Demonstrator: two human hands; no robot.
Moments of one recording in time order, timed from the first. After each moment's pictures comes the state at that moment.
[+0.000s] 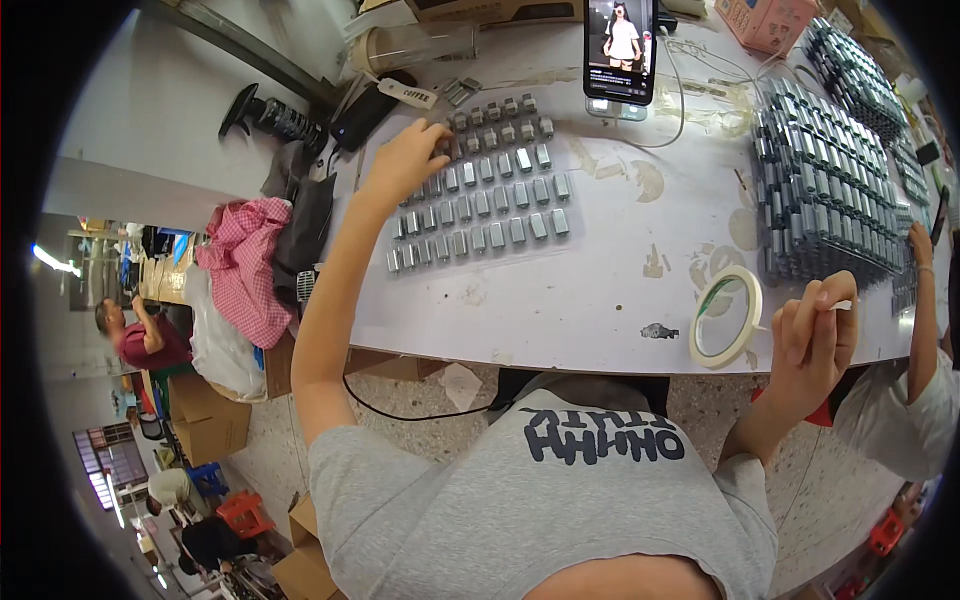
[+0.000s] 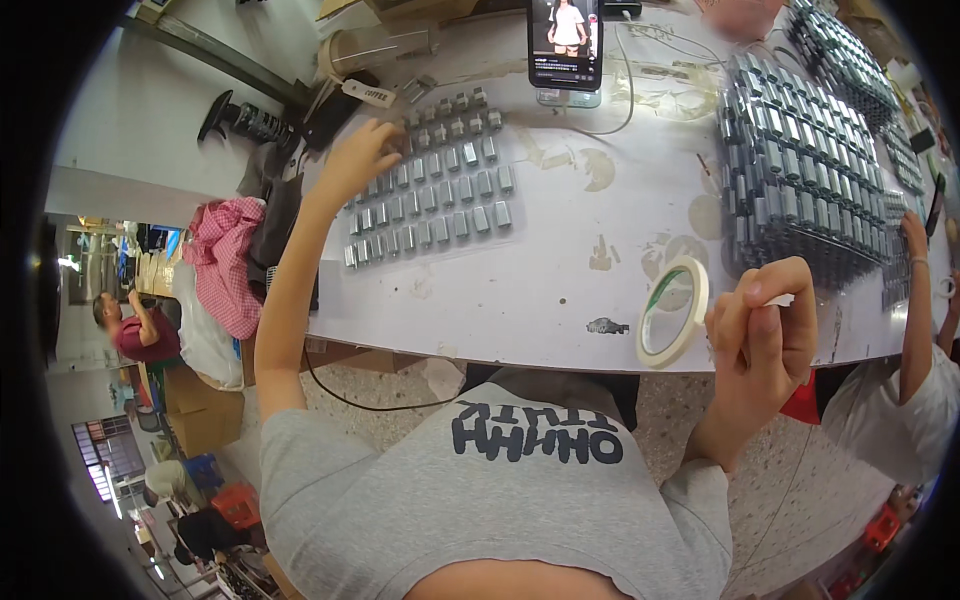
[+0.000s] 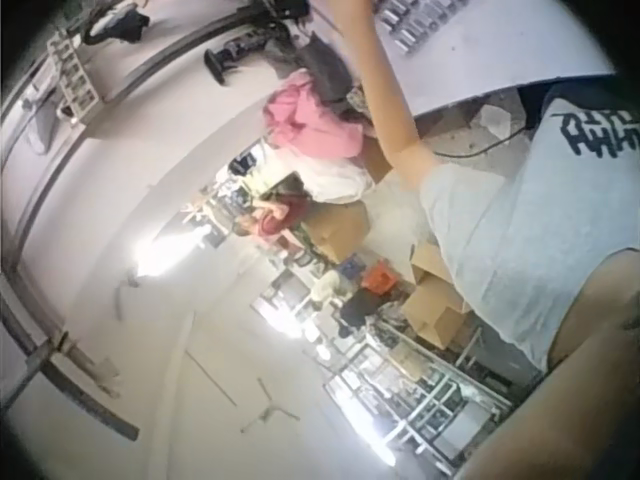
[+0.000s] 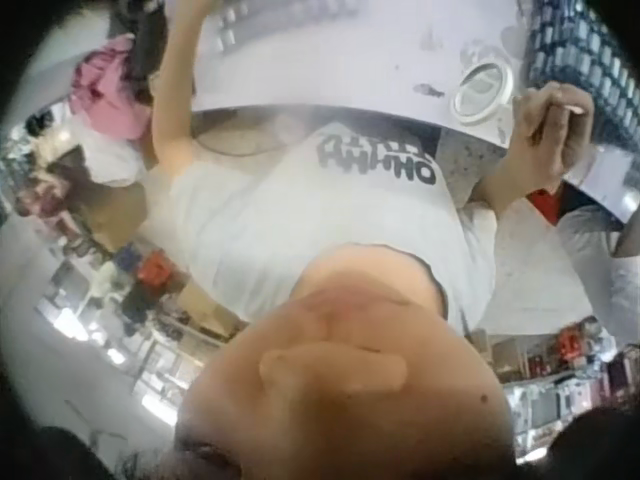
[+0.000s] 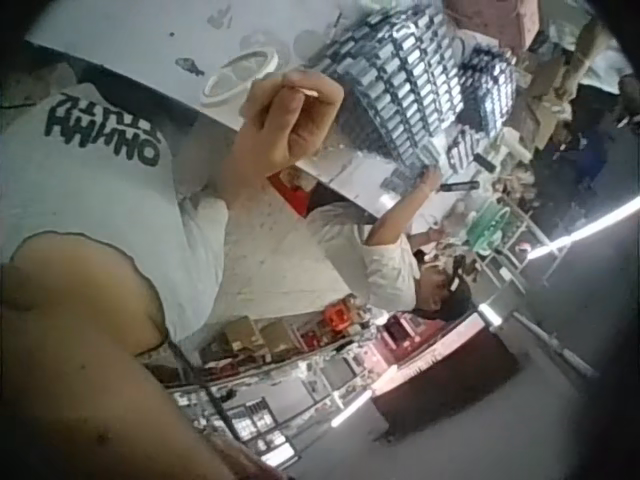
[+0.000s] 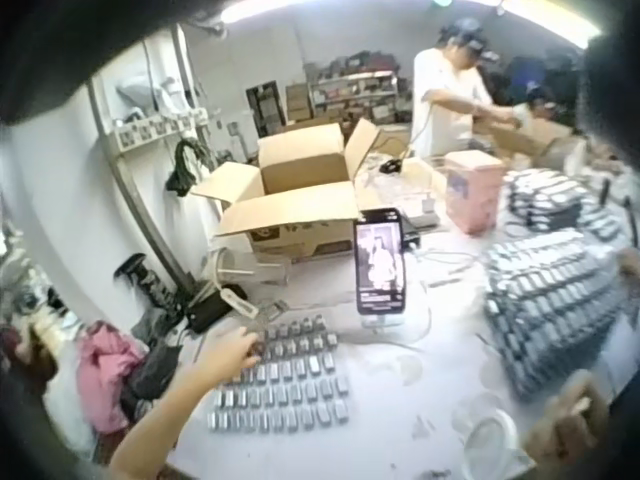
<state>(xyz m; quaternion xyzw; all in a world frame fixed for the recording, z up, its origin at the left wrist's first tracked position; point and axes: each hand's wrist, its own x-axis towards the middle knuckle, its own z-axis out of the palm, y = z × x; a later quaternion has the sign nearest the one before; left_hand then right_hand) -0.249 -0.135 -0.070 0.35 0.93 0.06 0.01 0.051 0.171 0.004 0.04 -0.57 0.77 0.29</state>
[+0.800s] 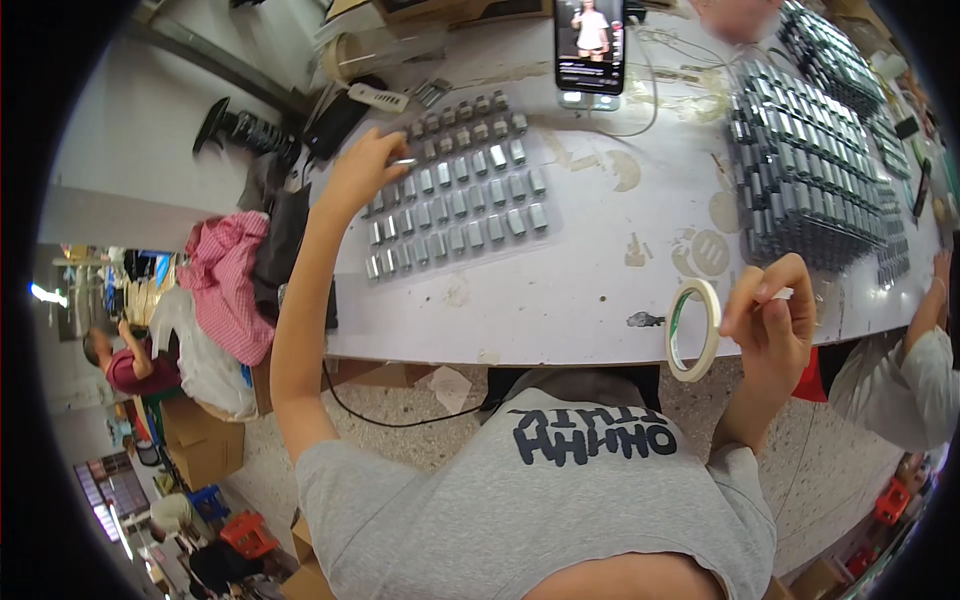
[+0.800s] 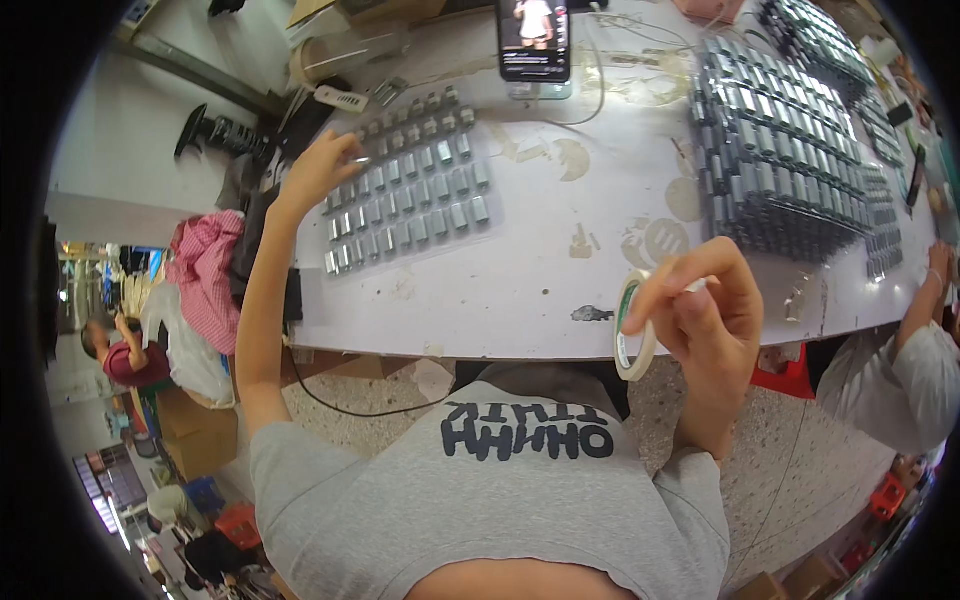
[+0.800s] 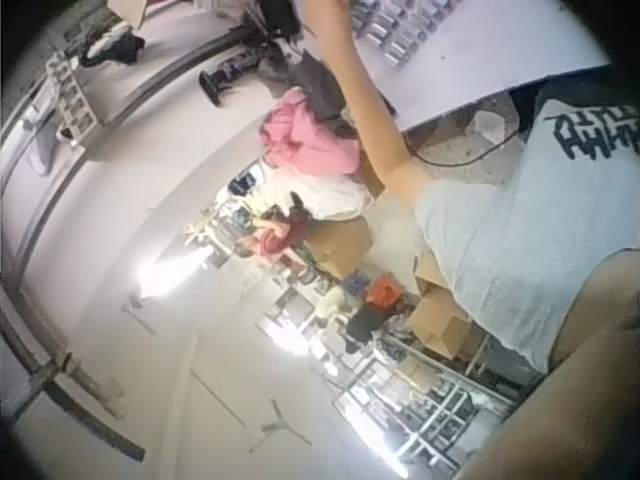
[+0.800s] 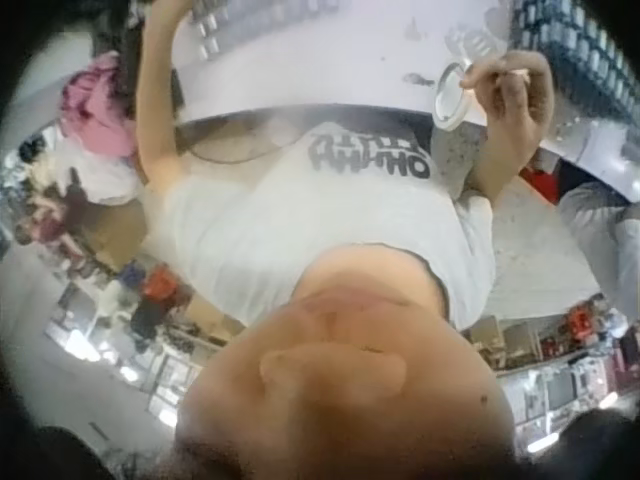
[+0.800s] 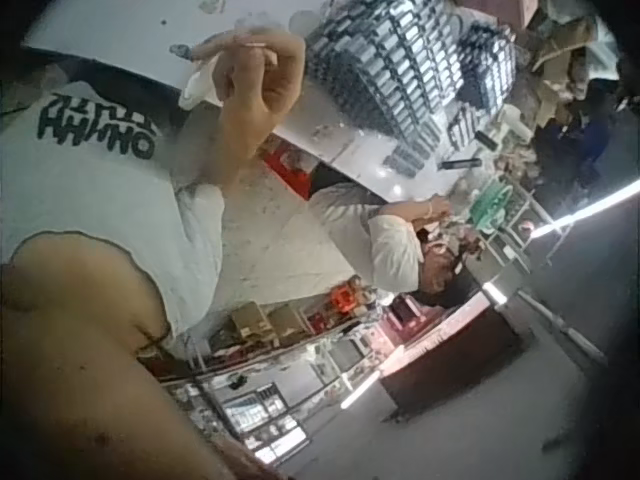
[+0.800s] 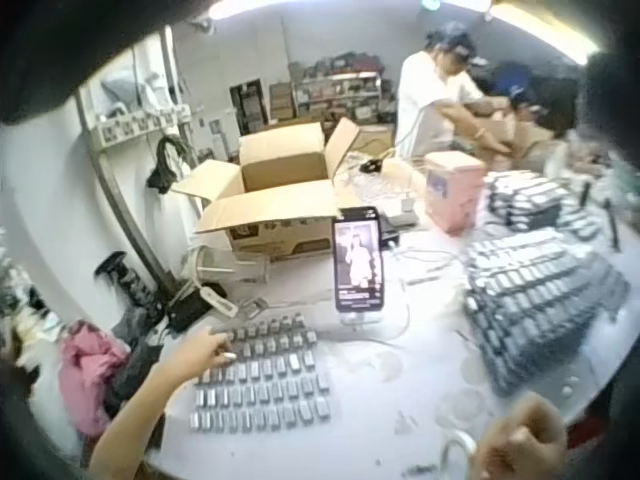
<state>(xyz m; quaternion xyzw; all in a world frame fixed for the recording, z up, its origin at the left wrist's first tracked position) -0.249 -0.153 -0.058 0.35 0.93 0.08 0.03 0.050 0.153 -0.002 0.05 -0.56 0.80 0.20</state>
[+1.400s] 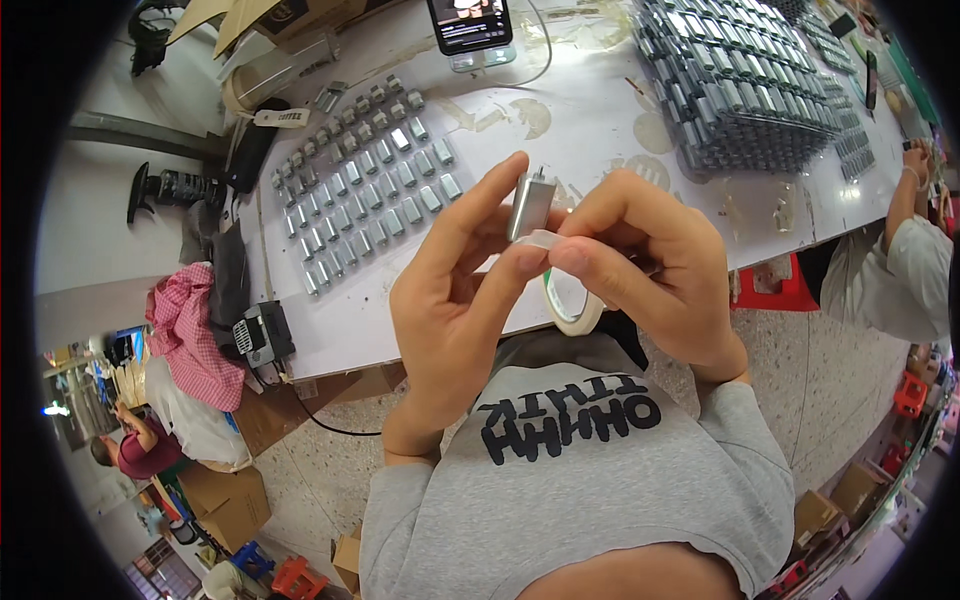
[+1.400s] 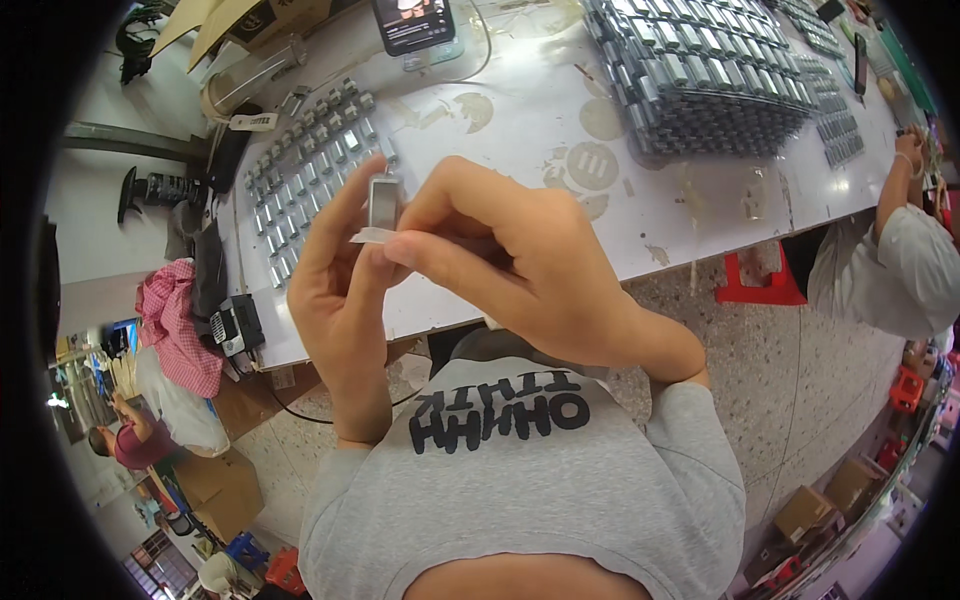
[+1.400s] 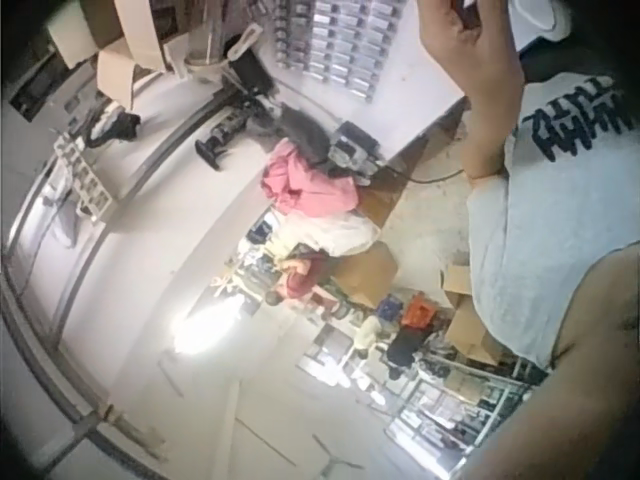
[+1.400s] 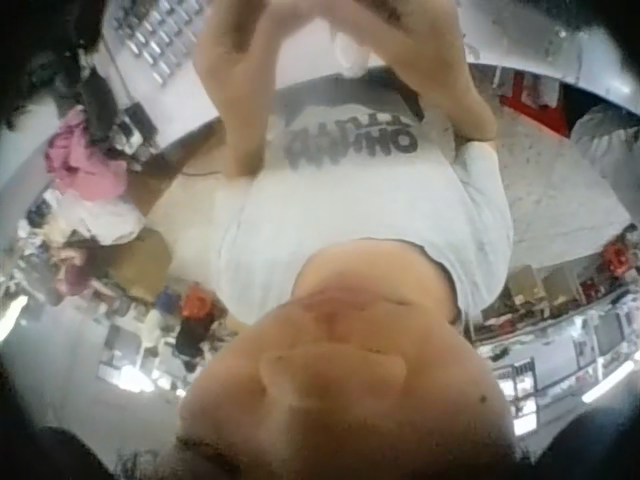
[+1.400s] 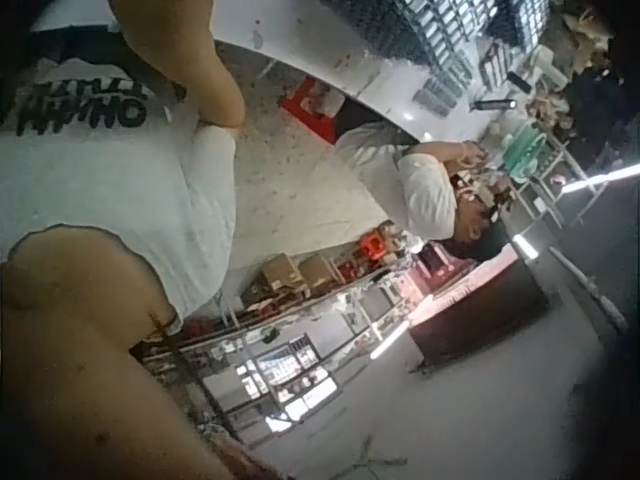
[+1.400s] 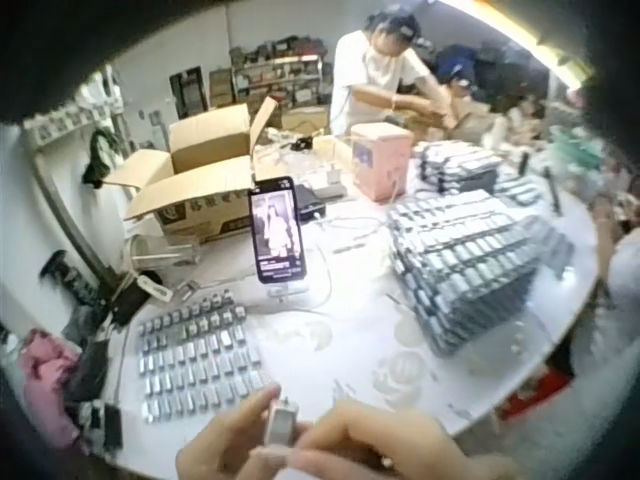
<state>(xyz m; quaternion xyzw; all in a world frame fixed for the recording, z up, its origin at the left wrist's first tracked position) -0.017 -0.029 0.016 0.25 0.60 0.74 0.19 0.042 0.115 0.030 0.02 -0.71 0.70 0.10</state>
